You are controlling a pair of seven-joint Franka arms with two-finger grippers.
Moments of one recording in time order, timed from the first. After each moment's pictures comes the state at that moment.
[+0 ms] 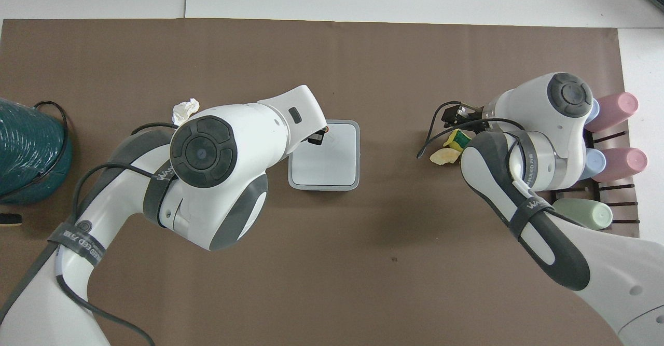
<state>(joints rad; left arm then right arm) -0.53 0.19 -0.06 -1.83 -0.02 2.43 -0.18 0.12 0.36 -0.01 -1.91 0.08 2.34 0.49</state>
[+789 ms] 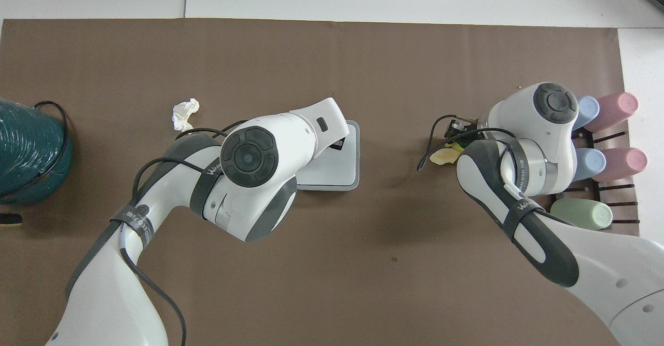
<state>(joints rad) -0.57 0.30 -0.06 -1.83 -0.02 2.54 -0.20 0.12 0.38 -0.02 -1.95 0.06 2.34 0.47</state>
